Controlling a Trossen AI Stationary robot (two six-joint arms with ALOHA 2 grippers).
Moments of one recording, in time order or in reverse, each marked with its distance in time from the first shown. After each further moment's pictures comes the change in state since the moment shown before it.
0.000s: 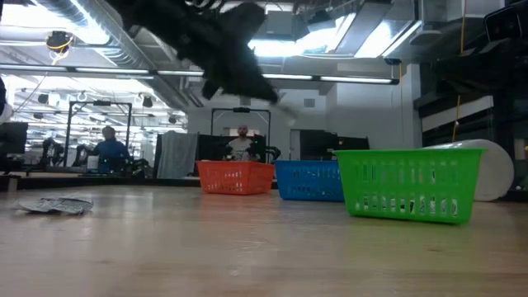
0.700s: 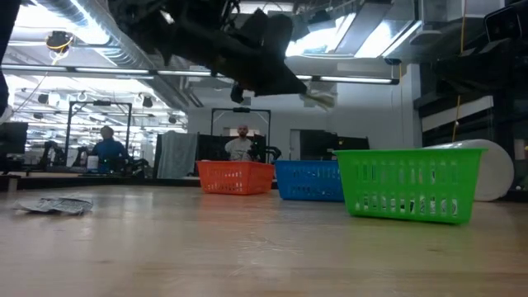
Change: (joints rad) left arm 0.085 0.149 0.000 0.461 0.015 0.175; right arm 0.000 0.000 0.000 0.000 0.000 0.000
